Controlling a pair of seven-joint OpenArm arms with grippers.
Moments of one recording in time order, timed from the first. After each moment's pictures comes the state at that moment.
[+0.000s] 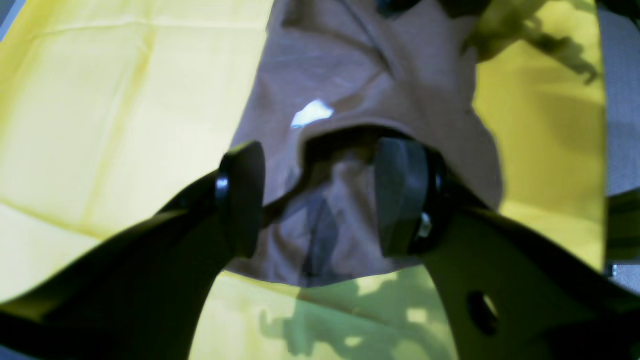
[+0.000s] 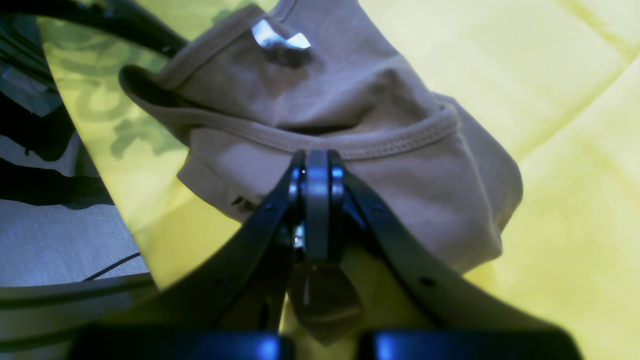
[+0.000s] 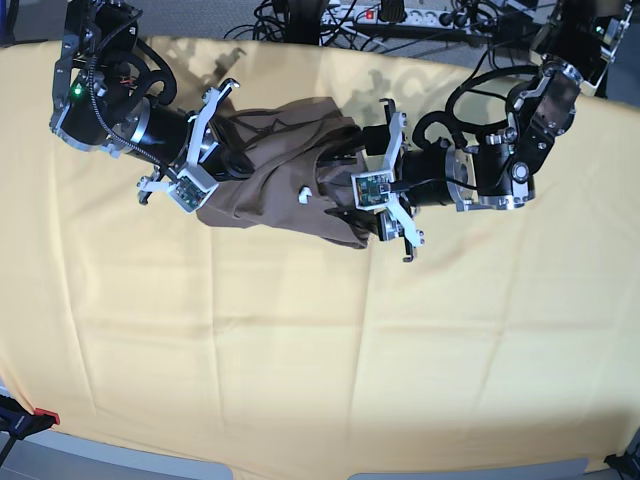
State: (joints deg) left arm -8.3 -33.2 27.9 110.4 -26.9 -44.2 33.1; right arm -14.2 12.2 5.7 122.8 39.6 41.8 -67.1
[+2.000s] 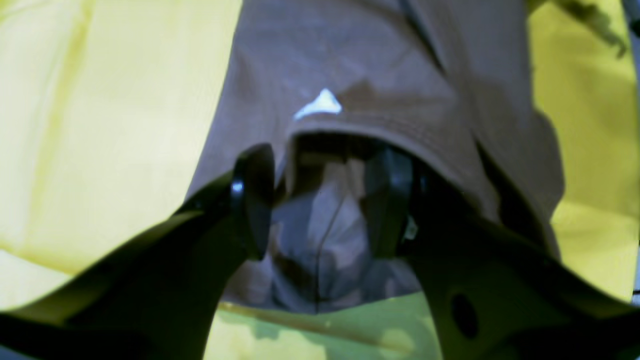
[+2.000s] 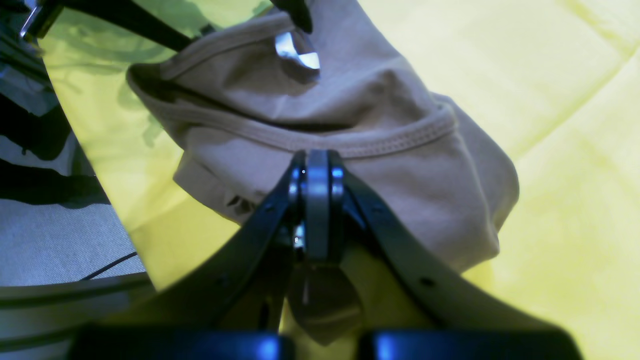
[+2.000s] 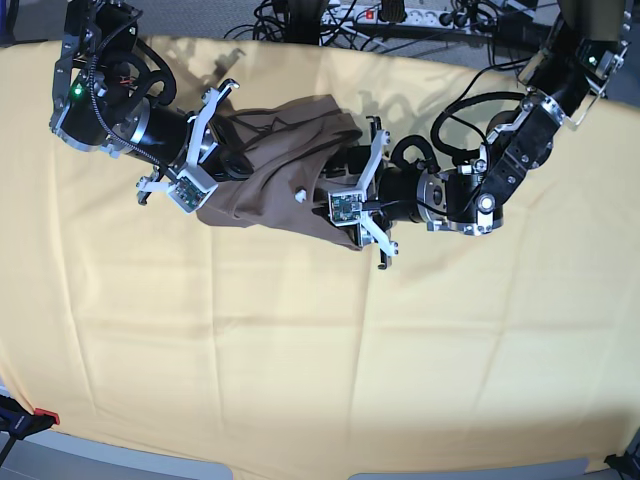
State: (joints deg) left arm -17.2 -31.5 38.8 101.1 -28.3 -44.0 34.7; right arm -14.1 12.2 5.7 122.8 39.4 41.8 -67.1
